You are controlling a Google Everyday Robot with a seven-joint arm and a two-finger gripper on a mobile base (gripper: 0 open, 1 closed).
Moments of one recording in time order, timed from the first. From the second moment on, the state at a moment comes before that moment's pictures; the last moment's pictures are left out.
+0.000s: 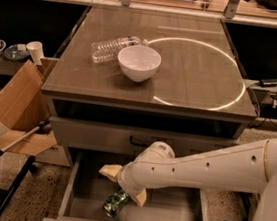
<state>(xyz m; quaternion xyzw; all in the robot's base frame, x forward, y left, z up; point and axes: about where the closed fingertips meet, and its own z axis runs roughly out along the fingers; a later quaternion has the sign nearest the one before) 0.461 0.024 0.481 -0.95 0.24 -0.02 0.19</state>
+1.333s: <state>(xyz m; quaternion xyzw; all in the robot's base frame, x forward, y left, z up) 0.472 0.047 0.418 -0.94 0.27 0.00 0.20</state>
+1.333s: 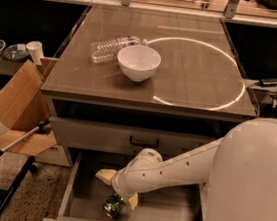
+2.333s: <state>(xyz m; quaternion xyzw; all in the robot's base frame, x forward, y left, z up) 0.478 0.051 0.373 -0.94 0.29 0.01 0.20</state>
